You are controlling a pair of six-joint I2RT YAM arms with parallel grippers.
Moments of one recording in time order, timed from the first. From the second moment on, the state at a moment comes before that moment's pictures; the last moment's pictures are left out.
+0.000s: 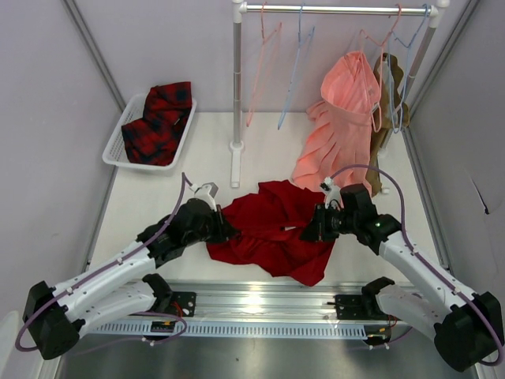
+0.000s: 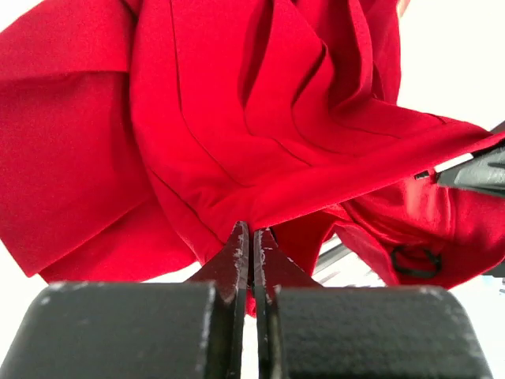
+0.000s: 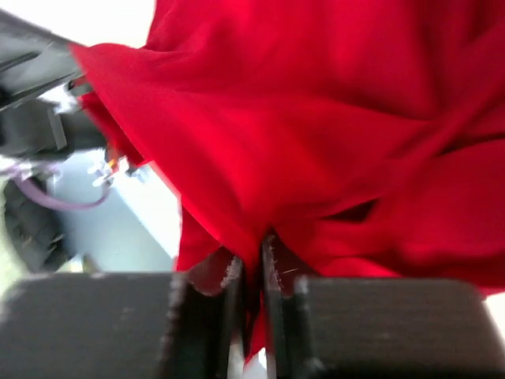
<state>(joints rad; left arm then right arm) -0.78 0.86 0.60 -0.38 -0.03 -0.80 0.46 0.96 0.65 -0.48 -0.55 0.47</state>
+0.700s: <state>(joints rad) -0.74 0.88 0.57 -0.39 -0.05 -0.78 0.82 0.84 0.72 -0.78 -0.14 0.69</state>
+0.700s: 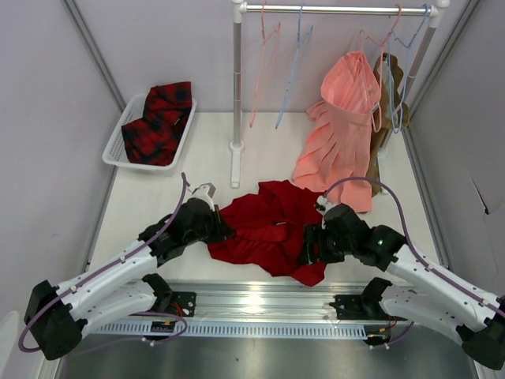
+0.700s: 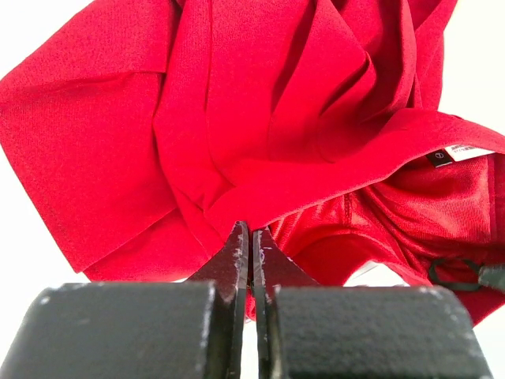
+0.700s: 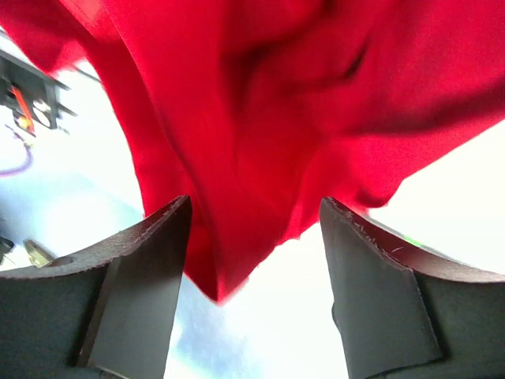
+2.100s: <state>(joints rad) -0.33 0.86 0.27 0.43 0.66 -1.17 0.27 0.77 0.55 0.30 -0.81 0.84</state>
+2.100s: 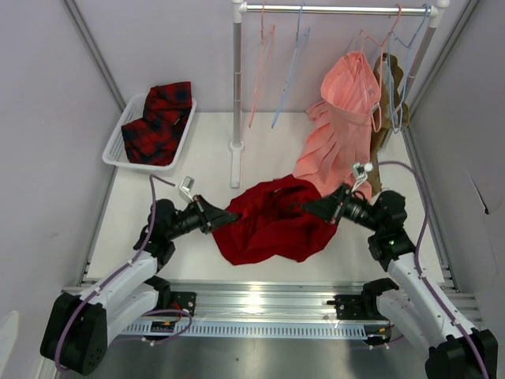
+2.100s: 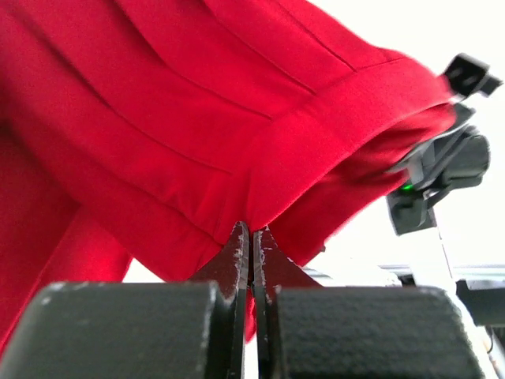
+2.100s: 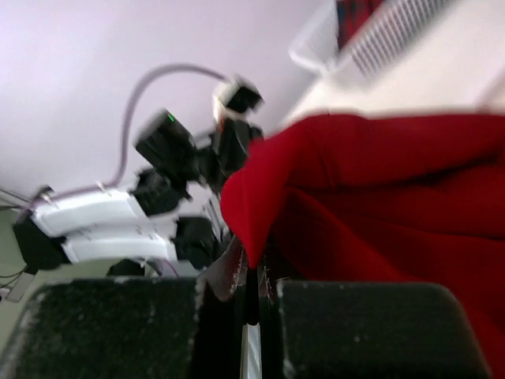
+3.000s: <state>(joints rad) -0.32 1.21 0.36 0.24 0.55 -0.95 0.21 0.84 0.10 0.13 -0.72 0.71</state>
